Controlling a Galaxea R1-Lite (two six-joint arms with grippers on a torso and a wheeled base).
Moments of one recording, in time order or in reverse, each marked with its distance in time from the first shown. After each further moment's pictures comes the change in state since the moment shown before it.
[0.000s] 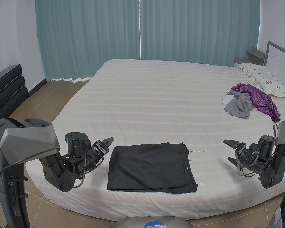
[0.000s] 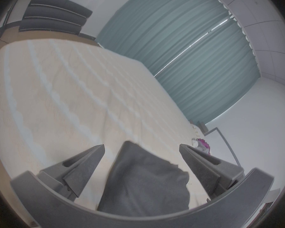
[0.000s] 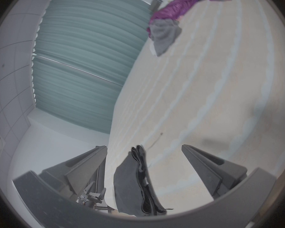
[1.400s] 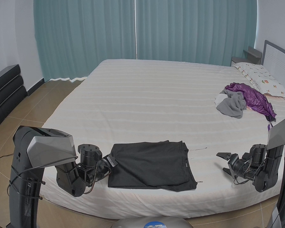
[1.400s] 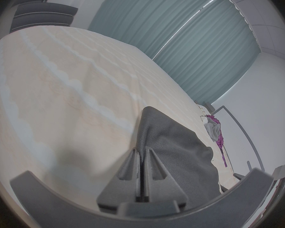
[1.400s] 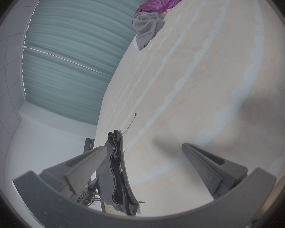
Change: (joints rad) left arm -0.019 0.195 -0.077 -0.011 -0.027 0.129; right arm 0.019 0.155 -0.016 0.000 0.018 -0.075
